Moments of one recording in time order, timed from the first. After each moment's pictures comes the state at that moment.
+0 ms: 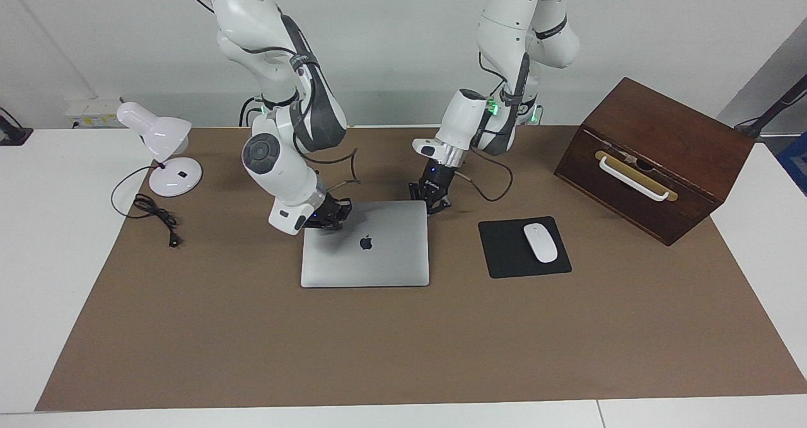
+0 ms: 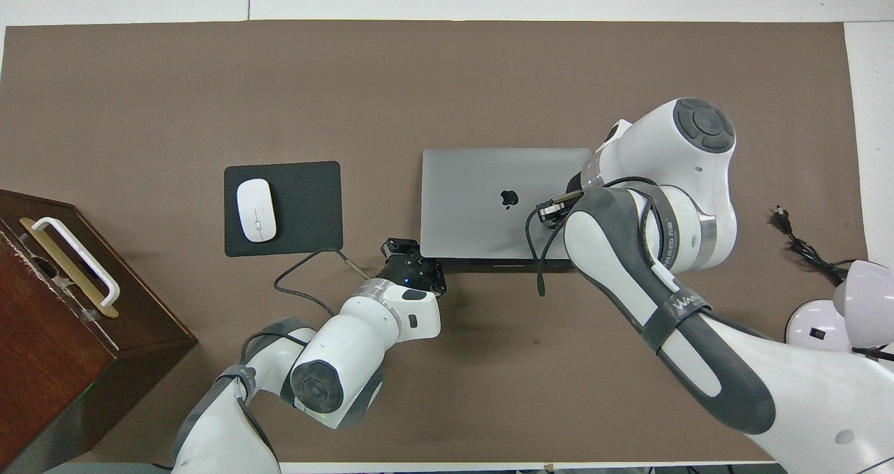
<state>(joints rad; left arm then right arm) -0.75 0.29 -0.01 -2.46 -0.16 3.46 0.28 0.22 0.28 0.07 -1.94 0.30 2.14 -0.10</state>
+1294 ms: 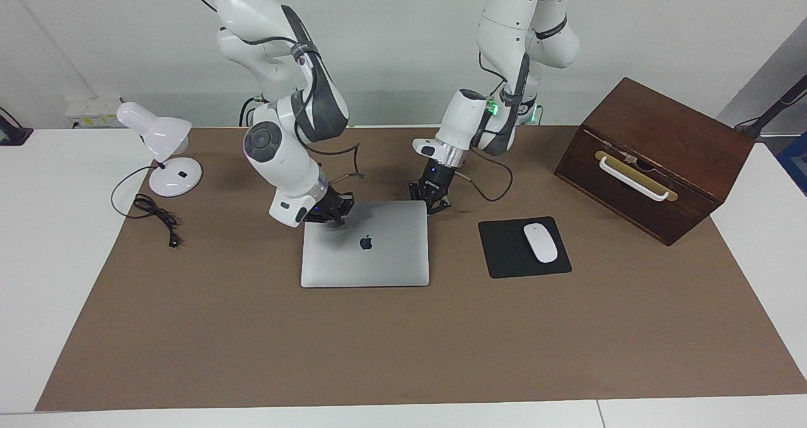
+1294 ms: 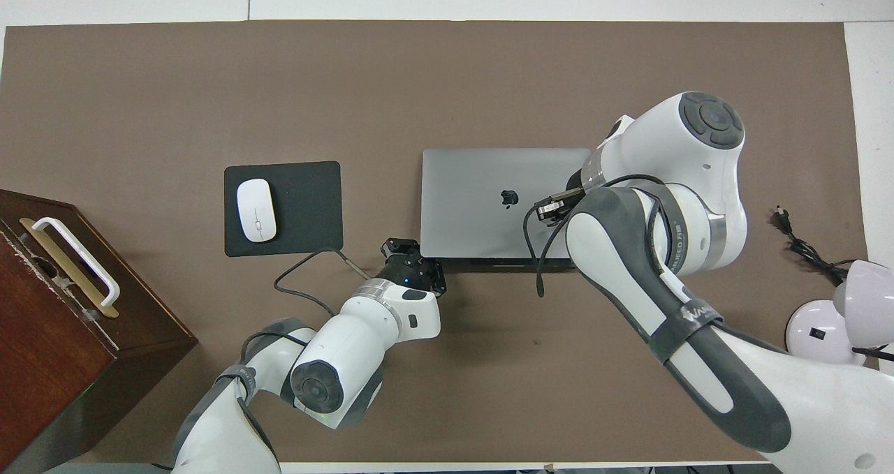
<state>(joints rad) -0.75 0.29 -0.01 -2.46 -0.16 3.46 0.25 0.23 0.24 0.07 -1.82 0.23 1.97 -0.04</state>
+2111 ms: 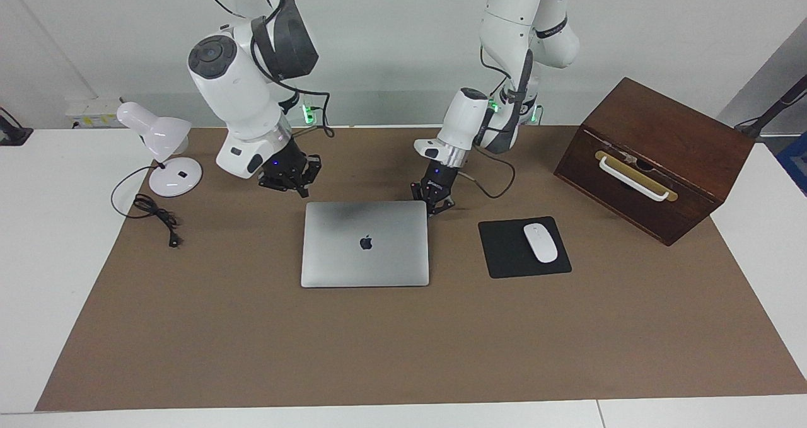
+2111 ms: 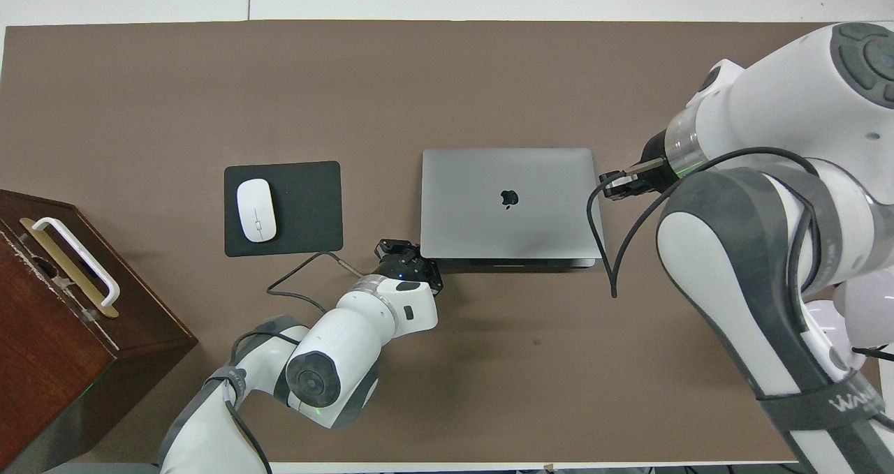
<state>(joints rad) -0.74 0.23 0.00 -2.46 -0.16 3.33 0.18 0.17 0.08 0.06 -1.74 0.15 1.82 -0.03</state>
